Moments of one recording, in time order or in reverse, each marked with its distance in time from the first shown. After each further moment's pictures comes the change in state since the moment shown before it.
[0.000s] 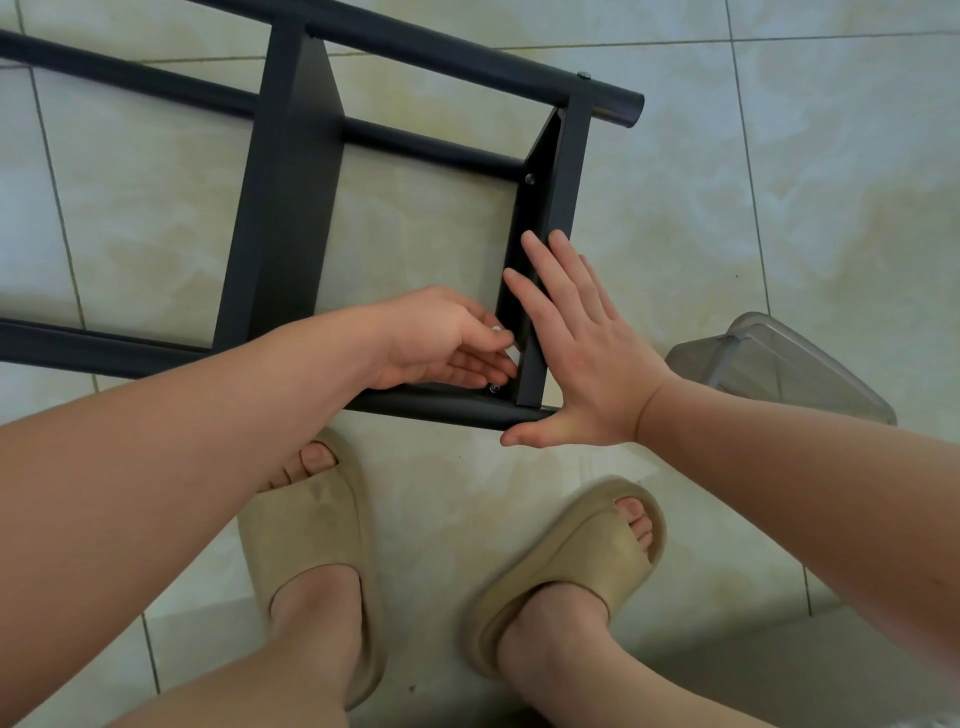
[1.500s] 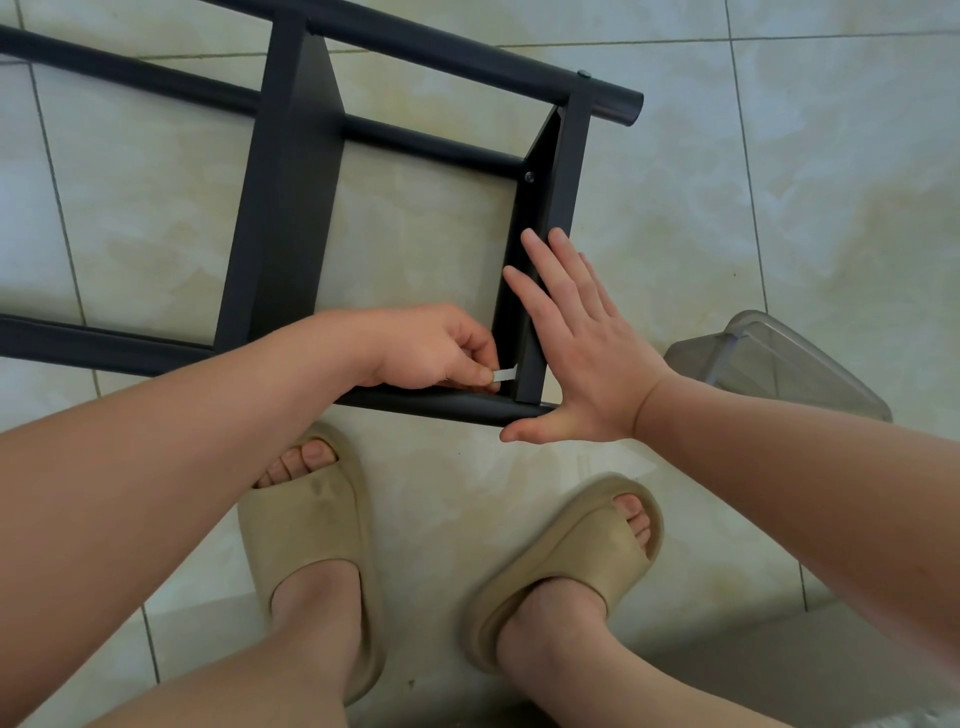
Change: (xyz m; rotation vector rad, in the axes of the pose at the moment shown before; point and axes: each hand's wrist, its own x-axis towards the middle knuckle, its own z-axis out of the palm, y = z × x) left_hand -0.009 -0.004 -0.008 0.623 -0.089 0.095; right_hand 0.000 0.000 0.001 -0.004 0.015 0.001
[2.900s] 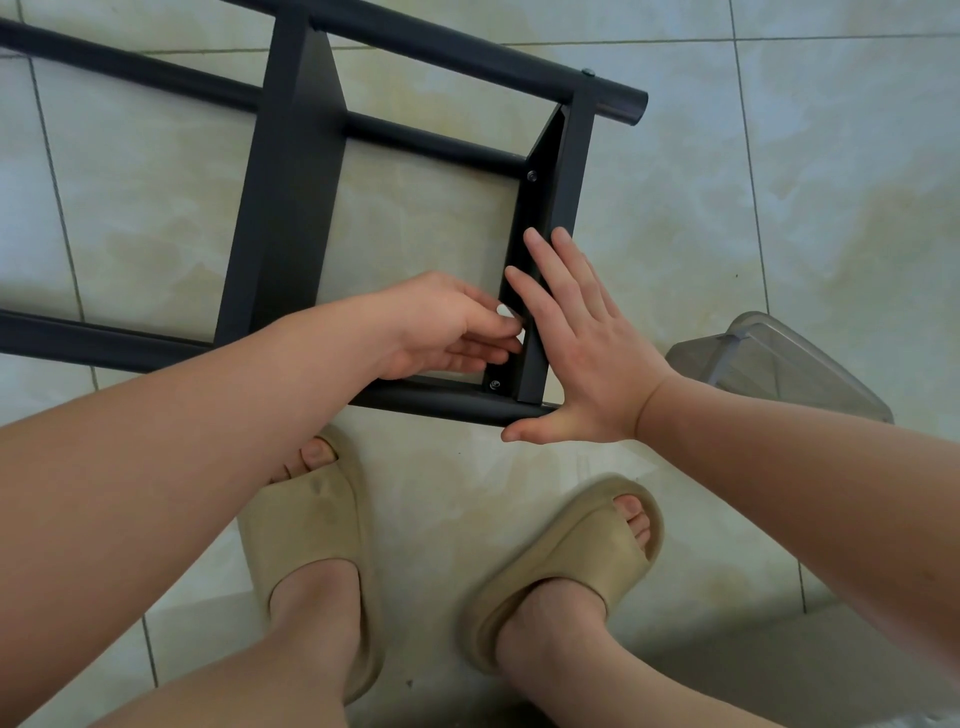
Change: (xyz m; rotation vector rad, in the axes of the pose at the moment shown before) left_hand 0.012 0.010 0.002 -0.660 0.176 -0.107; right_hand 0.000 0.000 0.000 0.011 0.008 -0.007
